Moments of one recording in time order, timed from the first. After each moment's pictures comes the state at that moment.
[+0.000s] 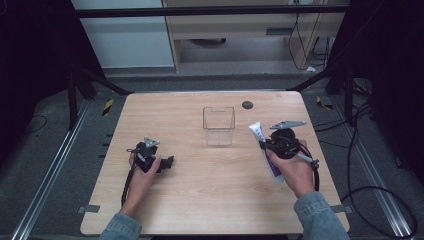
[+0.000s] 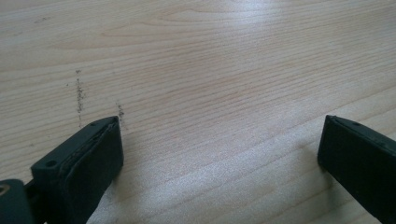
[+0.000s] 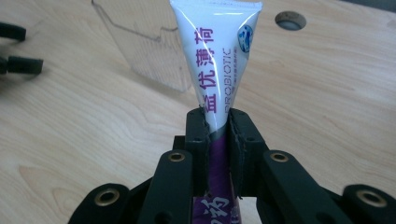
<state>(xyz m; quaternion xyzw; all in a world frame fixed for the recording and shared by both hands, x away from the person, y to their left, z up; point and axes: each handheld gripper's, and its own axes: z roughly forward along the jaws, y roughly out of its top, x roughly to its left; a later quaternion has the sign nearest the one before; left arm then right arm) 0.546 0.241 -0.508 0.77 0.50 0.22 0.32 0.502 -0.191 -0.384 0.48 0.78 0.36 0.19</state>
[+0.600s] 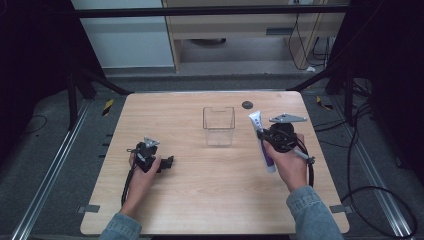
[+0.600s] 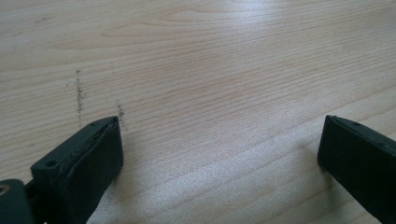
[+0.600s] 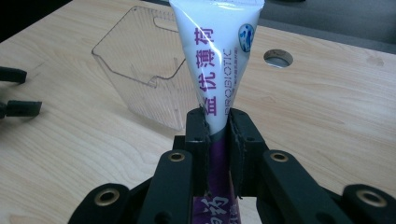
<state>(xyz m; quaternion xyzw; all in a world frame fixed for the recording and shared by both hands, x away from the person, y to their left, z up) 0.546 0.241 -0.508 0.77 0.50 0.22 0.32 0.514 -0.183 -0.377 0.48 0.74 0.41 0.22</state>
